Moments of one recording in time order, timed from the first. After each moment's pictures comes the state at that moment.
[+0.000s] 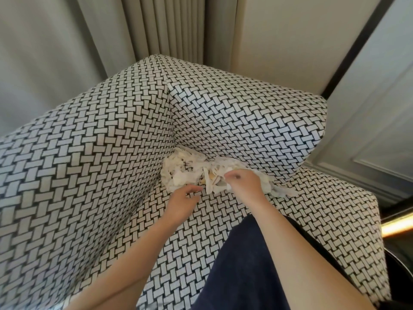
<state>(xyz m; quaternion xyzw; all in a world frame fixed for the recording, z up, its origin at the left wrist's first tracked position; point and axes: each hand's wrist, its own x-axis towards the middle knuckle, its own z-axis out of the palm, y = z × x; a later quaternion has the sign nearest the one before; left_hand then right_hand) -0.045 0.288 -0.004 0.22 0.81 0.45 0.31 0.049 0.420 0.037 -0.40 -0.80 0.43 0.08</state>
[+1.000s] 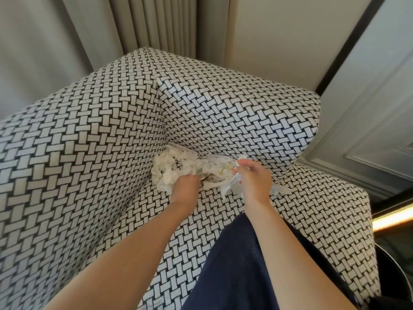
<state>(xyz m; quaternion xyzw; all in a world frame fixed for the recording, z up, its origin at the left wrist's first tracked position) -0.056 0.342 -0.030 0.37 0.90 0.19 0.12 0.059 0.426 0.044 -0.50 -0.58 0.56 0.31</state>
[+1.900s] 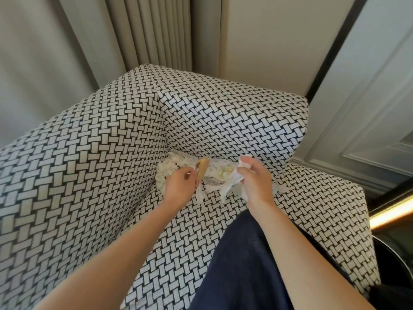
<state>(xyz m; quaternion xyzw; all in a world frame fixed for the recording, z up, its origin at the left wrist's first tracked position) -0.050 0.311 0.037 0.27 0.83 0.43 0.20 0.071 0.420 0.054 -0.45 -0.57 0.61 0.31</state>
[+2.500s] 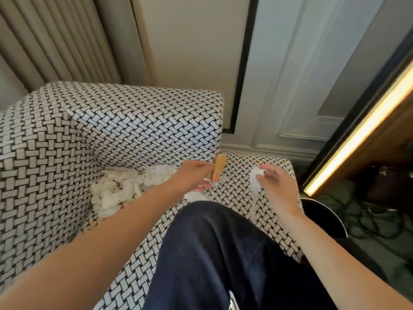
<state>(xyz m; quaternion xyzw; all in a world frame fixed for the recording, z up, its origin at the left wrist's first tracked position) 0.059 0.407 0.104 0.36 0.71 0.38 0.47 0.243 0.479 0.062 -0.53 -0.64 0.42 0.36</state>
